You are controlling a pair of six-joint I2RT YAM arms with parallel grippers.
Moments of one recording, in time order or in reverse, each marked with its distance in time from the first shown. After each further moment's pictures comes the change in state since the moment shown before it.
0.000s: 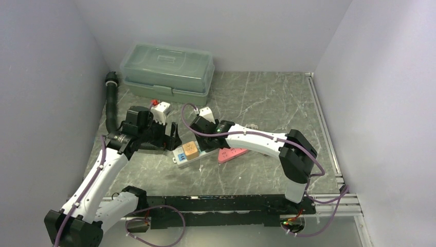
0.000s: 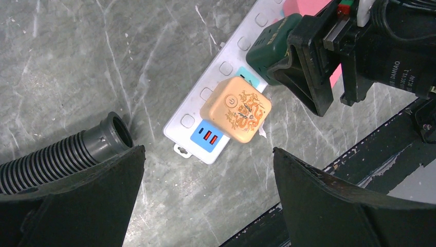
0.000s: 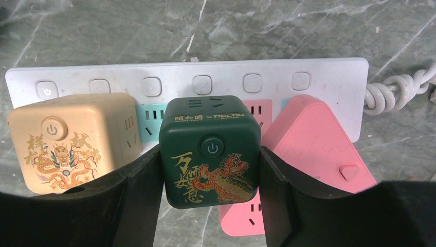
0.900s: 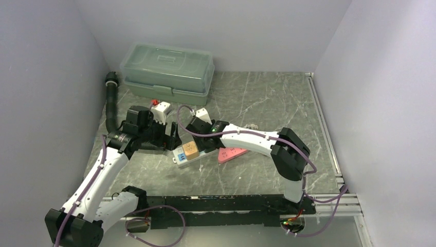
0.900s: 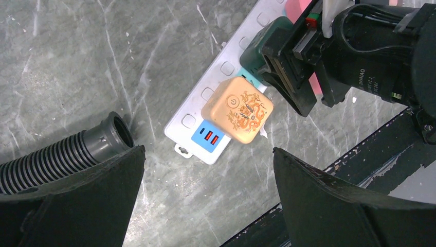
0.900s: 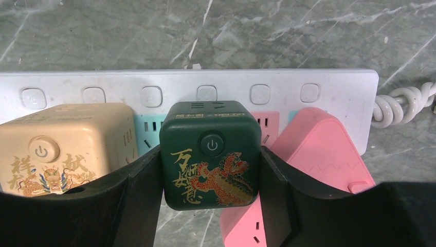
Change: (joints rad) left arm 0.003 0.009 0.000 0.002 0.000 0.001; right arm 0.001 0.079 0.043 -0.003 0.003 -0.028
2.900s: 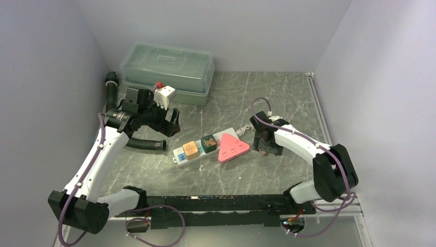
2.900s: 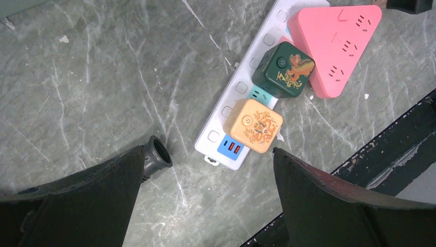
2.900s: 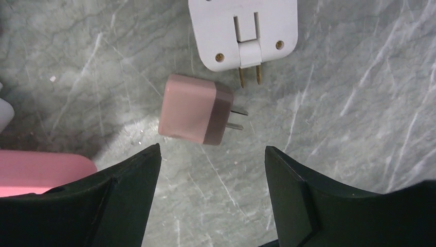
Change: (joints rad) left arm 0.013 0.196 0.315 -0.151 0.004 0.185; right arm -0.554 -0.463 -0.541 -0.198 -0.032 0.241
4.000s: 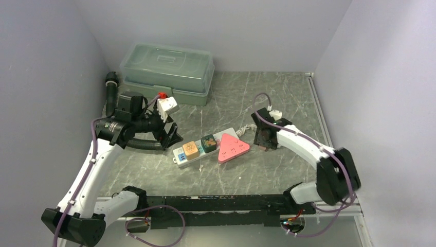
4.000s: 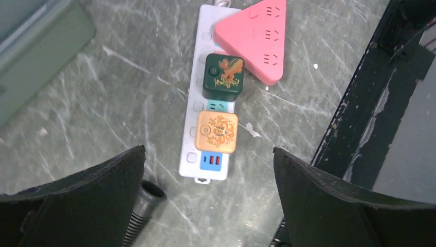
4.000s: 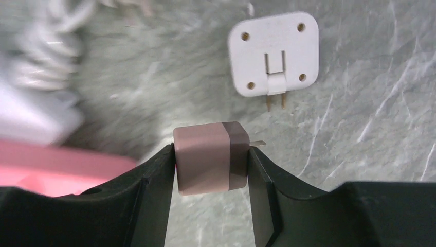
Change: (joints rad) left arm 0.002 -0.115 -0.030 -0.024 0.296 0.257; right arm -0.014 0.027 -0.008 0.139 0.002 -0.018
